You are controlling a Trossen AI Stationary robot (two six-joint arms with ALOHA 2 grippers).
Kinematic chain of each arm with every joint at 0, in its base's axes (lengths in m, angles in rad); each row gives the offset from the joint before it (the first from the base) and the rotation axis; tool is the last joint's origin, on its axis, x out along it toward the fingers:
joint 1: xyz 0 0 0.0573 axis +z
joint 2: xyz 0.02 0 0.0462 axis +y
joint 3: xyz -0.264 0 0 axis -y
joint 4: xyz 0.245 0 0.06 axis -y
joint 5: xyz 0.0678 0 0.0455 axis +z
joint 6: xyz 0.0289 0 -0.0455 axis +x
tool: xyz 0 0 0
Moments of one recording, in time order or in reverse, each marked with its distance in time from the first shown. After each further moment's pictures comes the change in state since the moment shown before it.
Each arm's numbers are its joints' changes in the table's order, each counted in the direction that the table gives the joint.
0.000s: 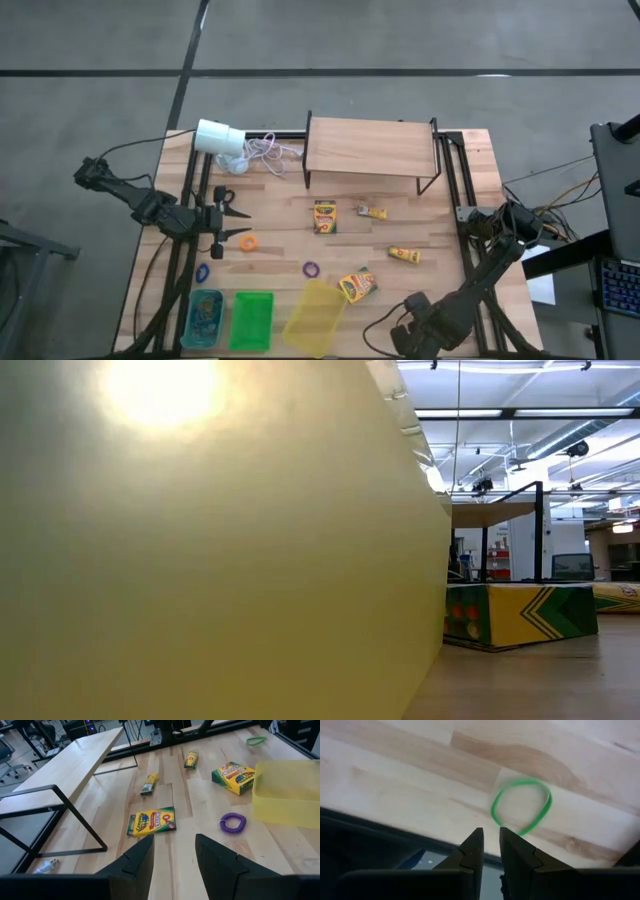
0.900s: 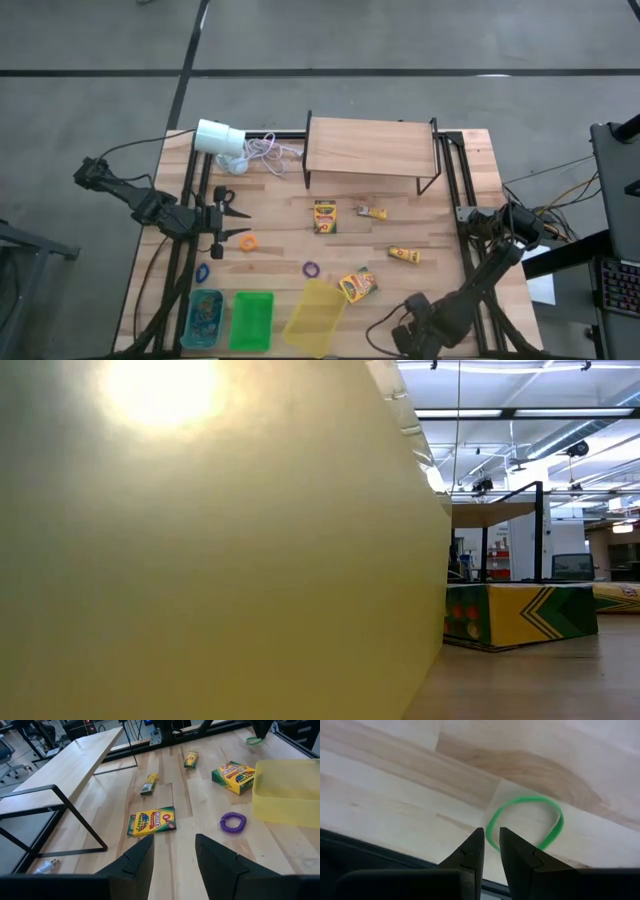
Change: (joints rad) left arm 0.000 0.000 -0.001 0.000 0.000 0.003; right arm 0.027 0.002 -0.143 0.177 -0.028 0.000
